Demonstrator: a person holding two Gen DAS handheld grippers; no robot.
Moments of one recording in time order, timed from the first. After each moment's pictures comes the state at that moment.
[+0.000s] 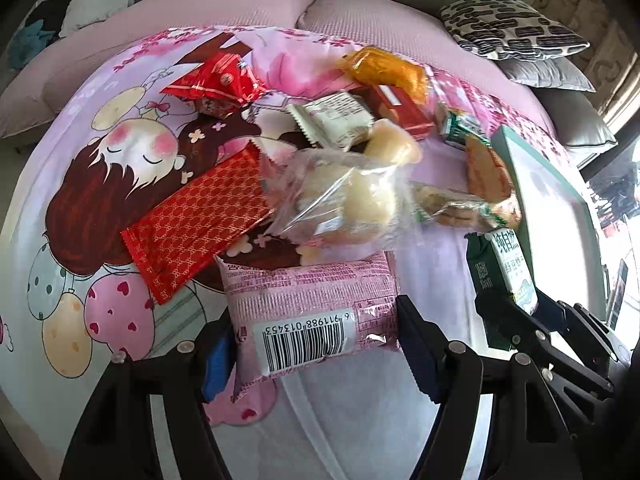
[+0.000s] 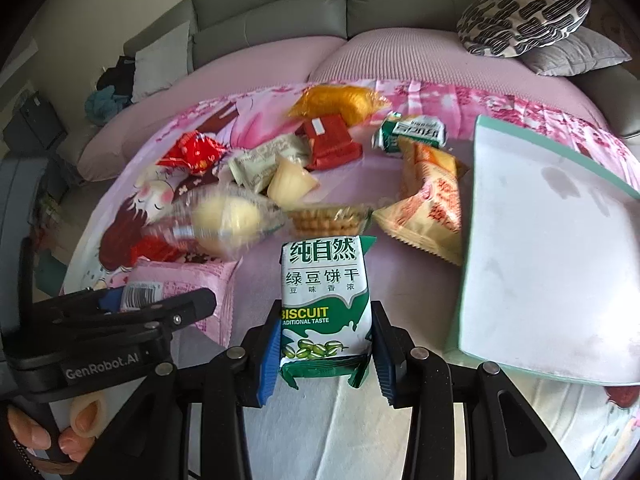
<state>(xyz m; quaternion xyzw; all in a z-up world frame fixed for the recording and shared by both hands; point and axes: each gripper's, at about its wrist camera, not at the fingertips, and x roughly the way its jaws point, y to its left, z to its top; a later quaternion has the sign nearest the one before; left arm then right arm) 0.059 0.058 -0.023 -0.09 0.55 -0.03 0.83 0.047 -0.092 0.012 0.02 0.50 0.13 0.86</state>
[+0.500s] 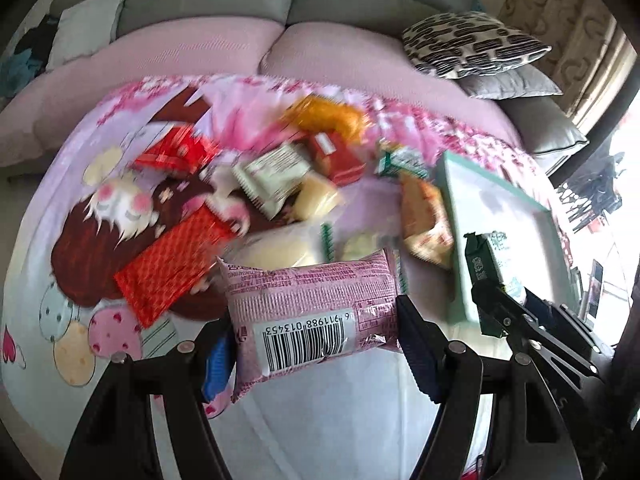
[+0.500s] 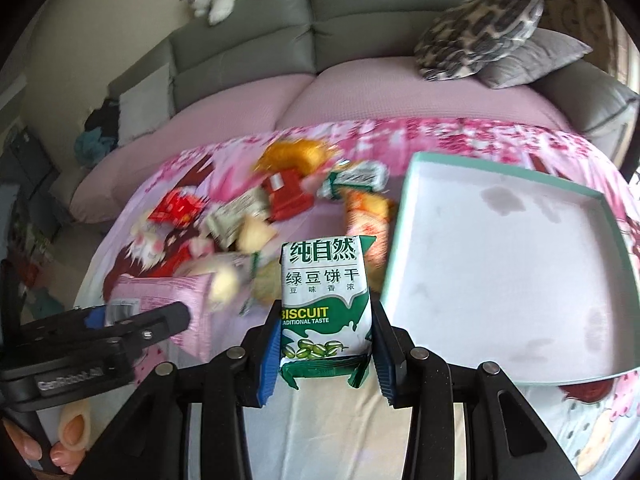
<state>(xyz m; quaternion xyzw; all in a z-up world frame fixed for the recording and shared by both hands) 0.062 0.020 0.033 -0.08 0.51 -0.06 0.85 0.043 -0.148 0.051 0.07 0.46 0.08 0.88</state>
